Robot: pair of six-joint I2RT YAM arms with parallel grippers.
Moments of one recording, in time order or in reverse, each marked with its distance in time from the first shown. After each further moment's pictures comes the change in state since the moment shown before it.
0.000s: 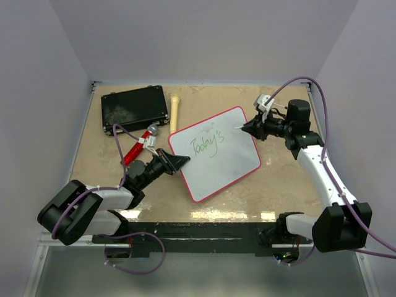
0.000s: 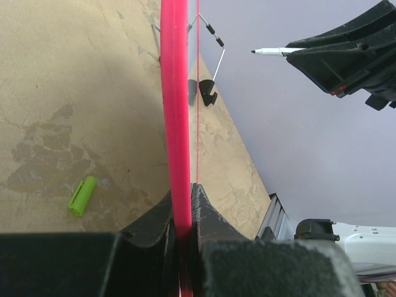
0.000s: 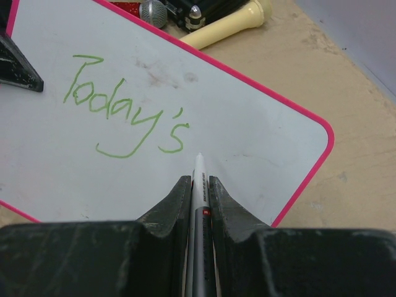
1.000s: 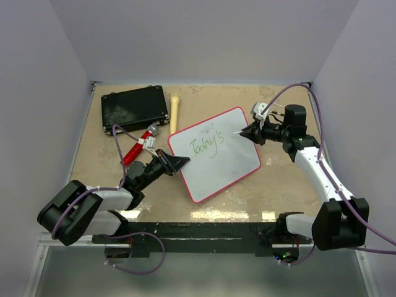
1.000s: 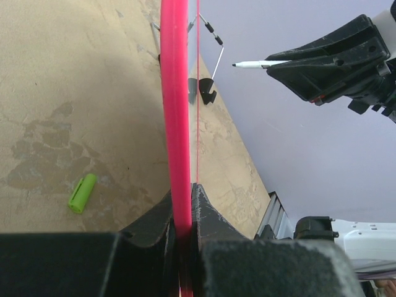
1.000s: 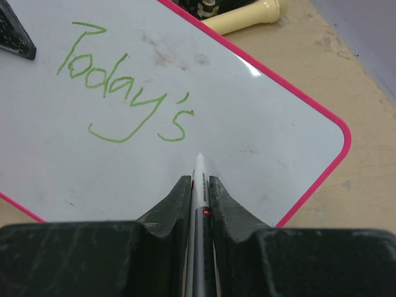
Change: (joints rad) left arm 0.000 -0.002 -0.013 0.014 0.005 0.000; right arm -0.003 0.006 -0.082 0.050 -0.050 -0.116
